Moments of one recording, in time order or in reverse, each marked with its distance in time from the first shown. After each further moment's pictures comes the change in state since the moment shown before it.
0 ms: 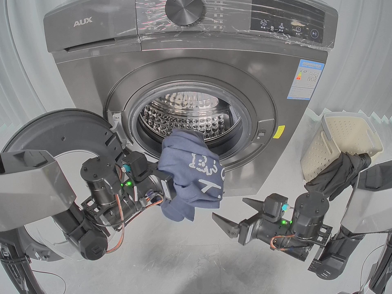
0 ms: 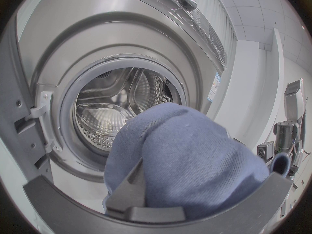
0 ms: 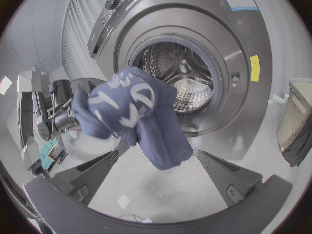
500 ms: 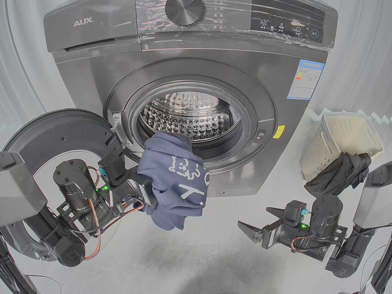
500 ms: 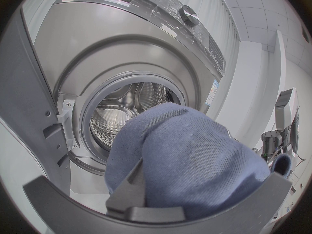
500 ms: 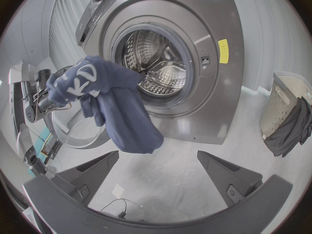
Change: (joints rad) left arm 0.039 -0.141 0.154 -0.002 -0.019 -0.017; right arm -0.103 -0.036 0.162 -0.002 0.008 -0.011
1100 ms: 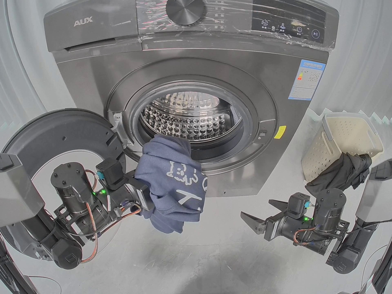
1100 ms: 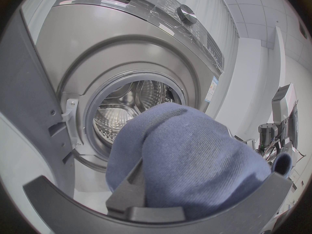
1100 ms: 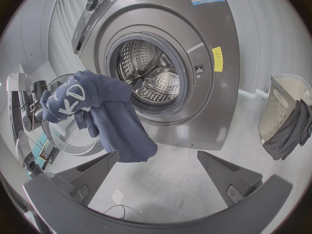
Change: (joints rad) left arm 0.006 -0.014 0.037 0.000 0.001 0.028; right arm -0.044 -0.014 -0.029 -0.001 0.026 -0.001
